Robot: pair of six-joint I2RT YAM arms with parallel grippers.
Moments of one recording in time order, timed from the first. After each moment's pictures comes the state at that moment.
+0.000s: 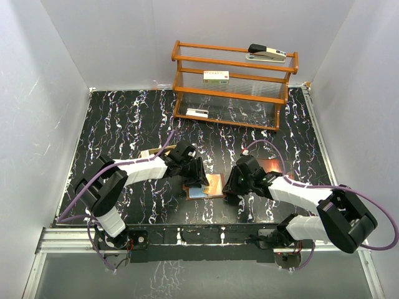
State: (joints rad) left arm -0.77 1.67 0.88 -0.22 0.31 -0.87; right arm 0.64 1.24 0.47 -0.15 -0.10 0.86
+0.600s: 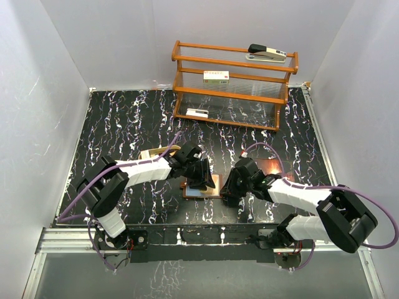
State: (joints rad) left arm -0.82 1.68 0.90 -0.19 0.35 -0.93; right arm 0.68 1.24 0.44 -0.08 -0.12 0.93
